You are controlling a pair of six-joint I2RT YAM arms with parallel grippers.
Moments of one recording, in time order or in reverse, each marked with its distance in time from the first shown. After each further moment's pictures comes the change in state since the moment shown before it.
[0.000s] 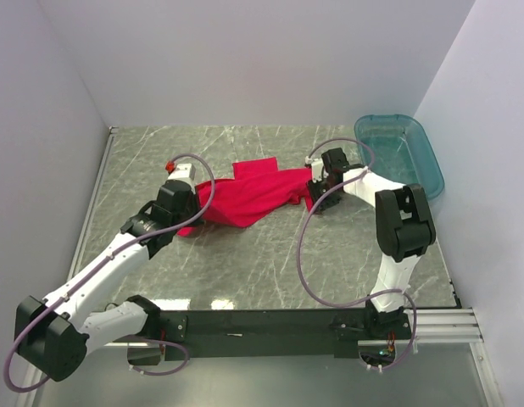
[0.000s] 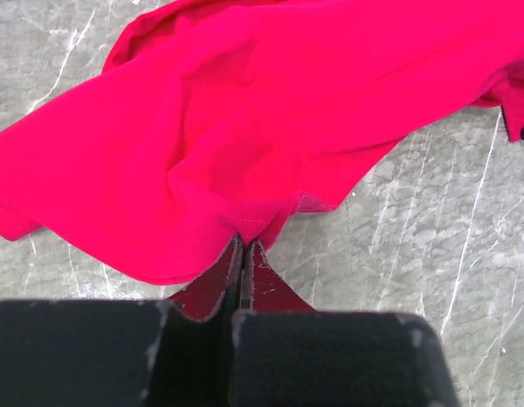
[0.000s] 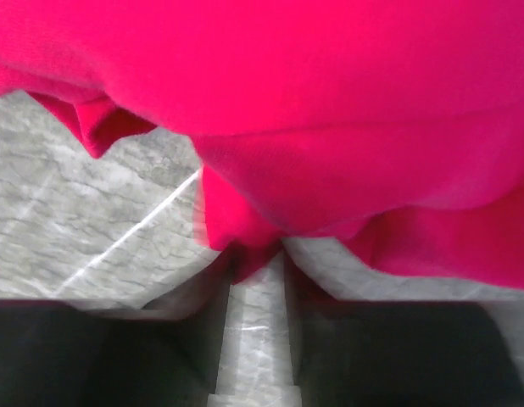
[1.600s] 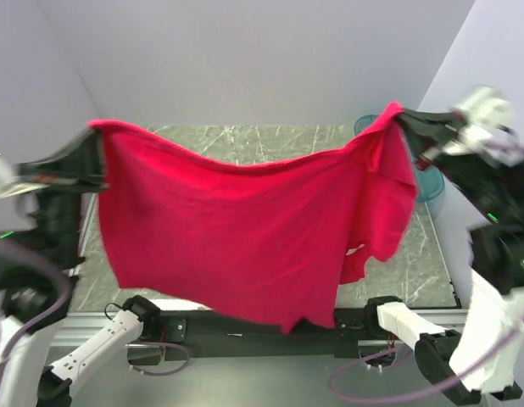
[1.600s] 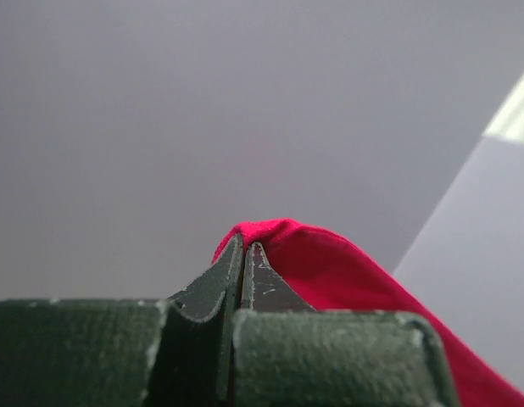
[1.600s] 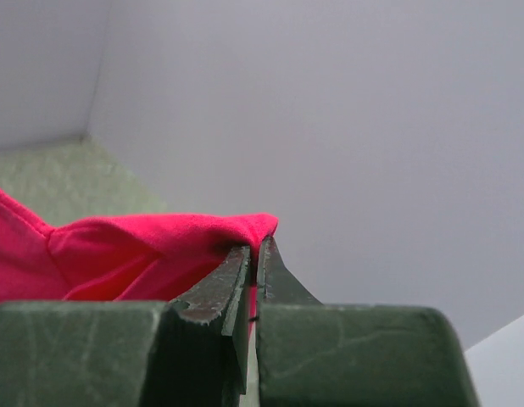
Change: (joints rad) left arm 0.000 -0.412 0.564 0.315 -0.150 0.136; right arm -0.158 -0.824 0.847 -0.224 -0.365 -0.169
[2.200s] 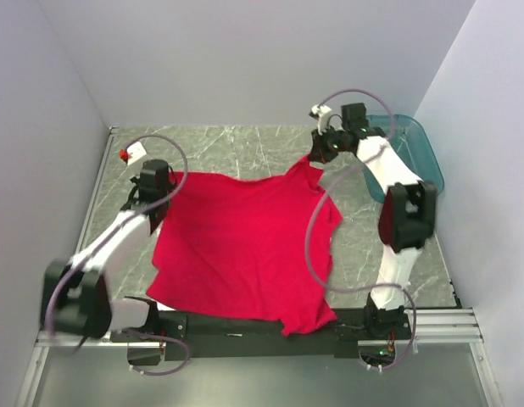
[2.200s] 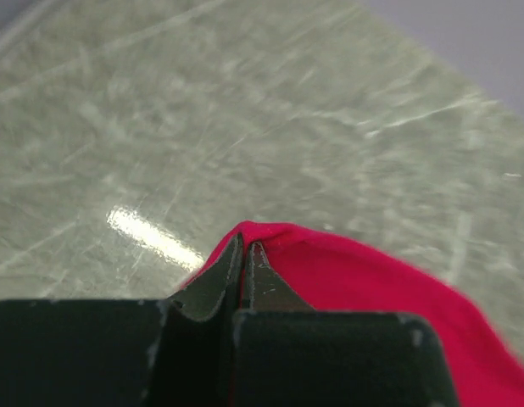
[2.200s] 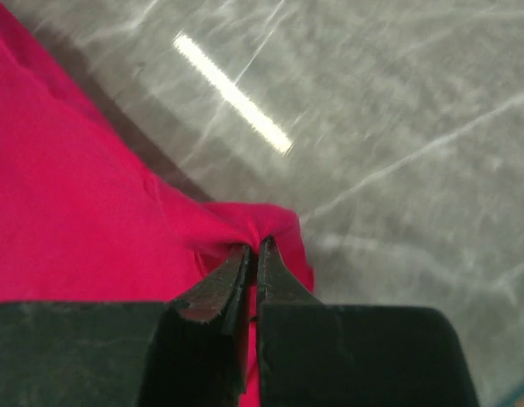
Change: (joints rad) left arm 0.271 0.582 -0.579 0.087 -0.213 -0.220; right arm 0.051 0.835 -0.442 0.187 -0.035 -0.054
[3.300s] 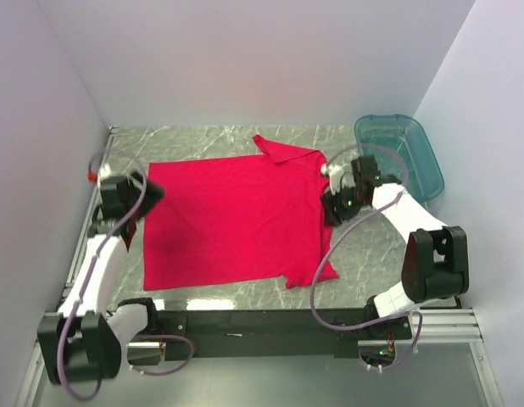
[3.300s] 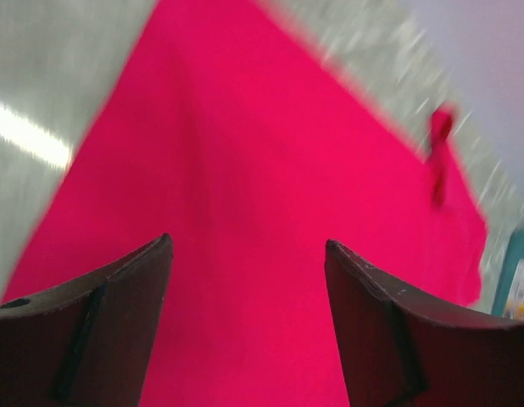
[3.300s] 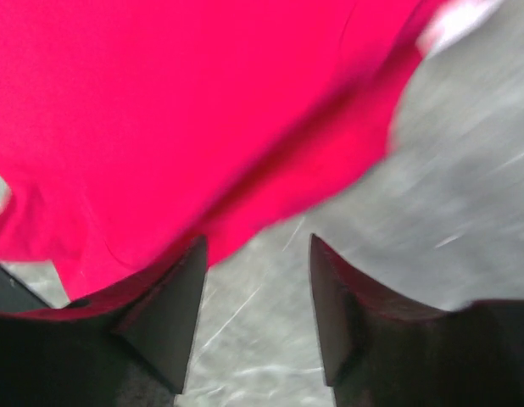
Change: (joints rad) left arm 0.321 -0.162 -0.034 -0.225 0.561 -0.183; right arm -0.015 -0.381 -0.565 -0.155 0.146 -0.048
